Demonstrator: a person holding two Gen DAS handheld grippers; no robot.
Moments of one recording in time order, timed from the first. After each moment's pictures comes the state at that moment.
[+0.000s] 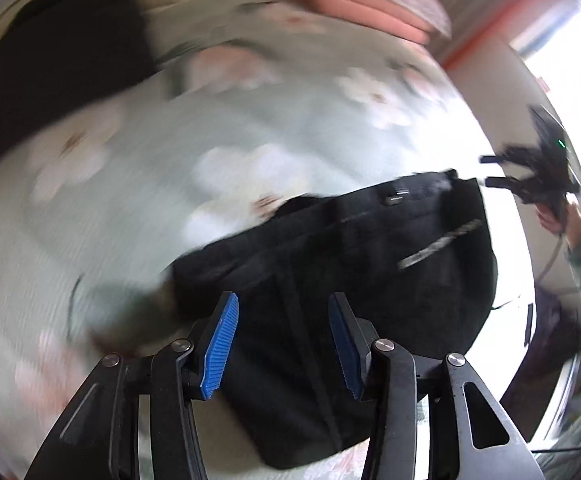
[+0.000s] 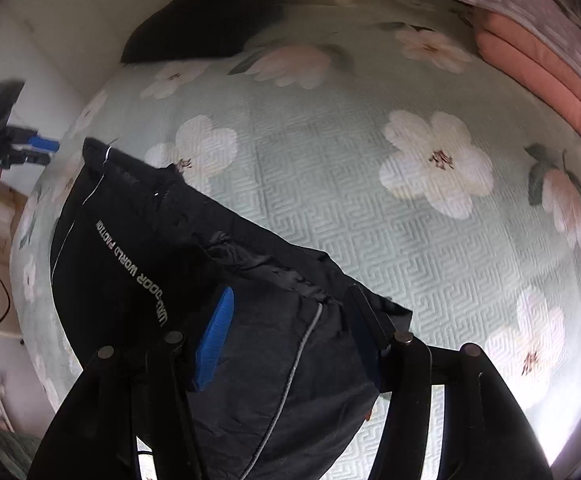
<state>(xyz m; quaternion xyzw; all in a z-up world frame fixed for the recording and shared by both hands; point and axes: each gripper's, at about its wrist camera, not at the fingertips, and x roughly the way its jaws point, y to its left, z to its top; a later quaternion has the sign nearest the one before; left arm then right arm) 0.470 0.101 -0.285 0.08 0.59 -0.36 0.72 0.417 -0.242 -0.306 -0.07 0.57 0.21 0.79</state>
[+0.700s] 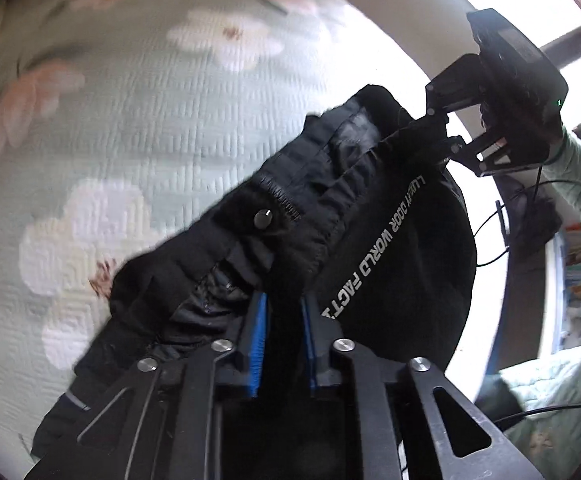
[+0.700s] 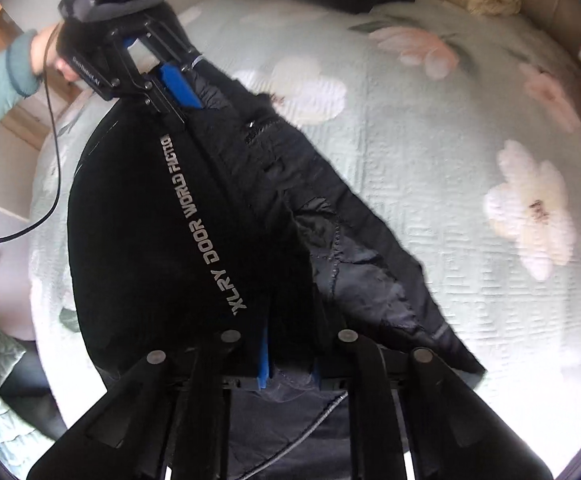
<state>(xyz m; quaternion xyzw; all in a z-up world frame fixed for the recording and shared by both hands) 0.465 -0.029 -0.342 0.19 0.57 -0.52 0.61 0.378 -0.200 -0.340 -0.16 0.55 0.30 0.76</state>
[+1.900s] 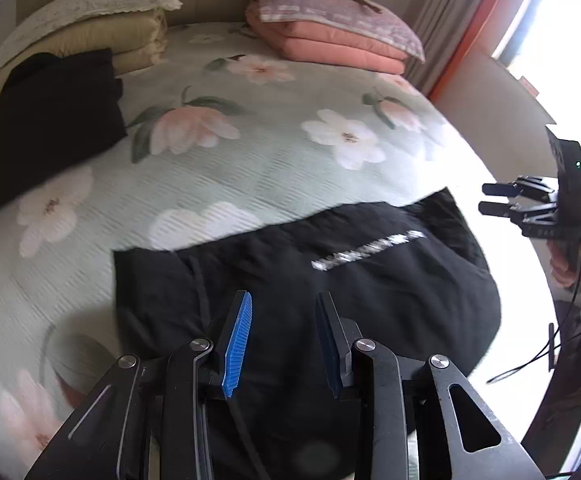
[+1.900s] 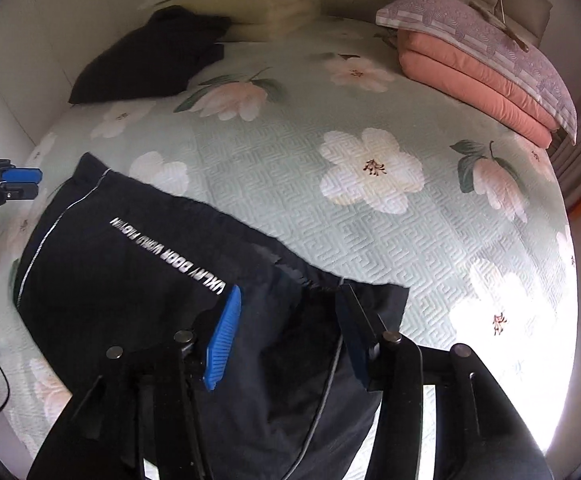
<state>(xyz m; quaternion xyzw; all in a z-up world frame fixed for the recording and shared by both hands) 0.410 0.040 -0.275 0.07 0.50 -0.34 0.79 0.325 -0.239 -0.292 -0.02 0.51 0.05 0.86</state>
